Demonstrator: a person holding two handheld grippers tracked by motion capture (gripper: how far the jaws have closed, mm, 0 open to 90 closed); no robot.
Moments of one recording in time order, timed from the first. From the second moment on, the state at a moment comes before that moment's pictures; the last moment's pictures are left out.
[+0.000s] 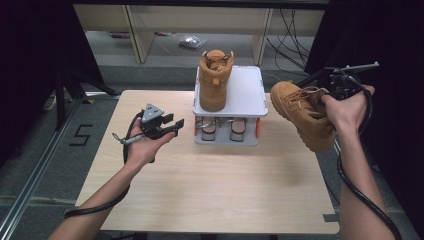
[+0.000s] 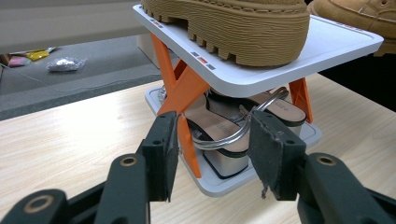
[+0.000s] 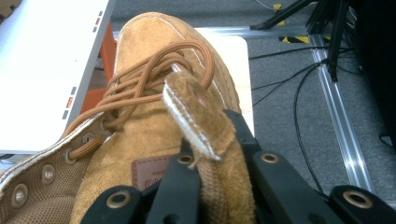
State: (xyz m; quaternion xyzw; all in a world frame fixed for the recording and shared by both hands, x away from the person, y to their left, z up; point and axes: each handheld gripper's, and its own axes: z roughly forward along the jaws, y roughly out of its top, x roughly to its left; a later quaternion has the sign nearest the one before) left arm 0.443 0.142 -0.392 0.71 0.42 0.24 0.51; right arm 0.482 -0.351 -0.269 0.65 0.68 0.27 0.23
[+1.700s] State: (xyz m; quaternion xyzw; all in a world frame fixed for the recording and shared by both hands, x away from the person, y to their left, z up) left arm 0.441 0.148 -0.393 0.71 0.42 0.25 0.51; right arm 0.503 -0.318 -0.235 0.65 0.66 0.29 0.24
